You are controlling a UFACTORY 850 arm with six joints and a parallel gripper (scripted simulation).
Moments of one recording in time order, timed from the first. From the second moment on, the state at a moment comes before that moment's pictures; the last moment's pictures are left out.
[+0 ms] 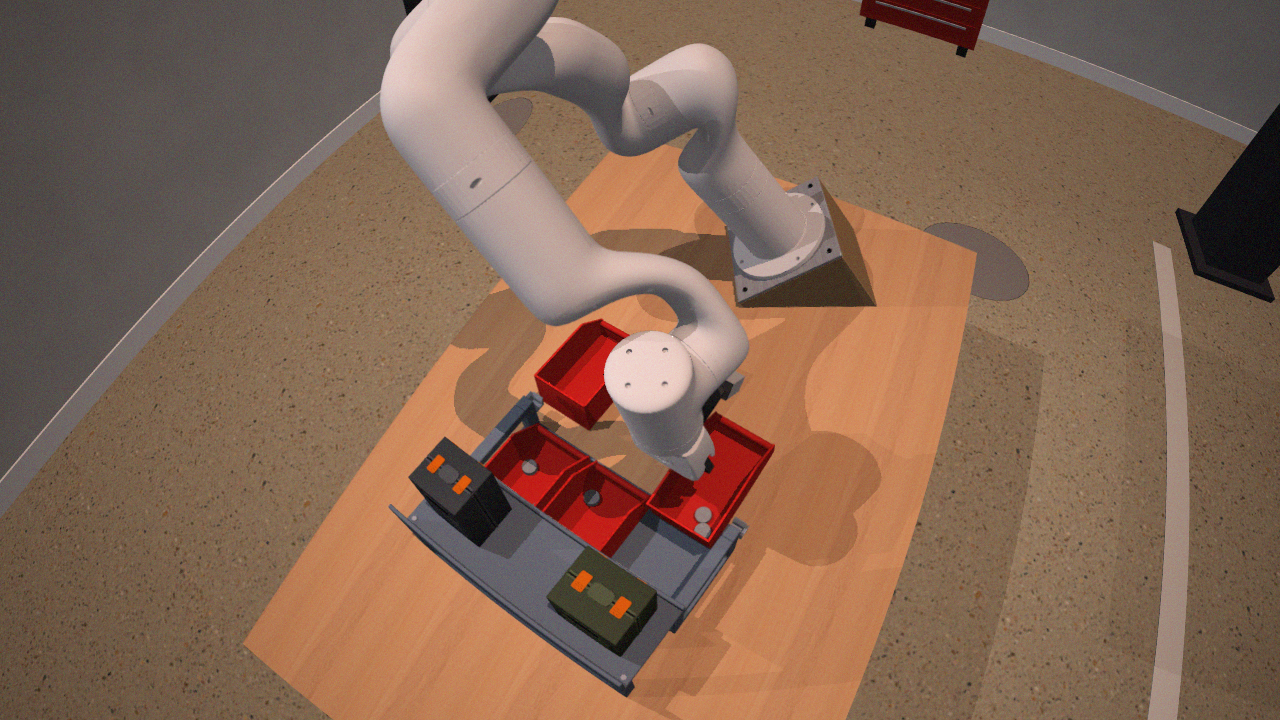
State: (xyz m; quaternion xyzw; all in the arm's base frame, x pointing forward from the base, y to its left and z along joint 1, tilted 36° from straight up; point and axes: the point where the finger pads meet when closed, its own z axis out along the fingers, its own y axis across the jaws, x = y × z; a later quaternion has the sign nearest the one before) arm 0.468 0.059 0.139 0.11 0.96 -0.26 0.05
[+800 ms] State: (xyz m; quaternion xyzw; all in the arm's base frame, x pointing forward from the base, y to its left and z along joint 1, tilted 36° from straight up) arm 0.491 0.057 0.147 0.11 0.96 -0.26 0.05
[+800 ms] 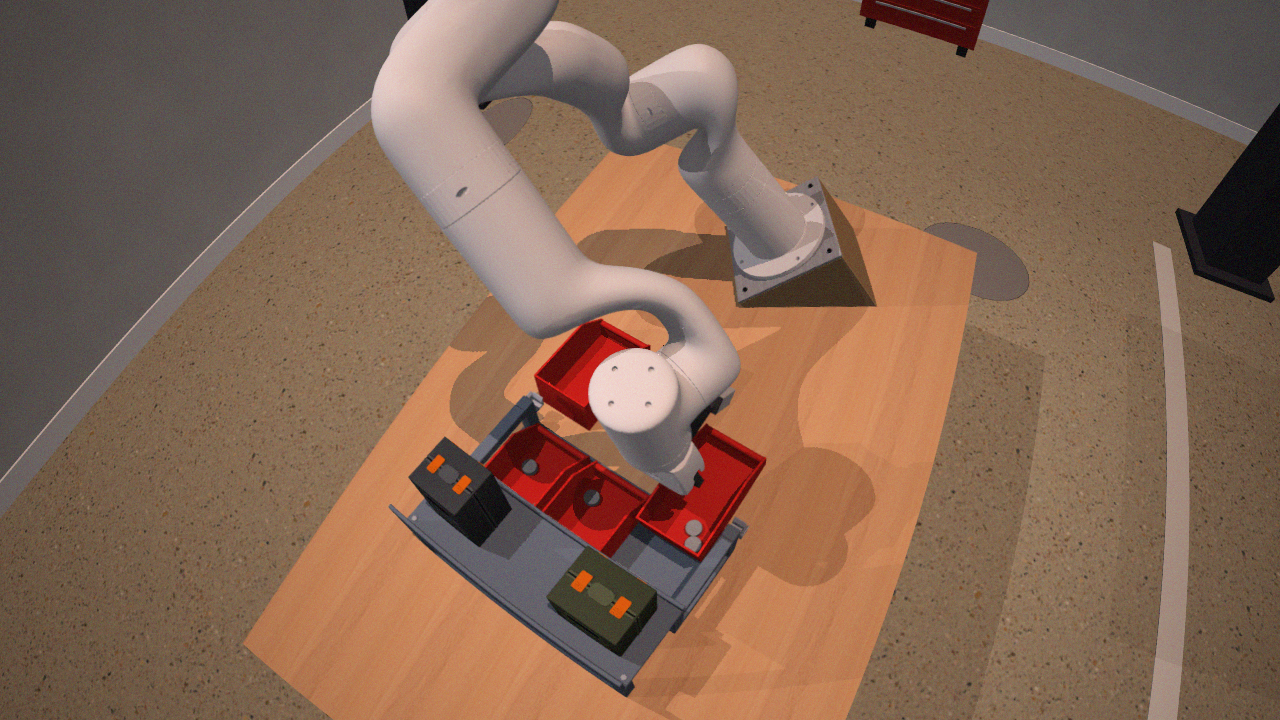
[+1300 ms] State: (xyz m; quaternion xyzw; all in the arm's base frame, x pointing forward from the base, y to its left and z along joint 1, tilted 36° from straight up) arm 0.503 0.056 0.151 0.11 0.96 -0.26 0.05
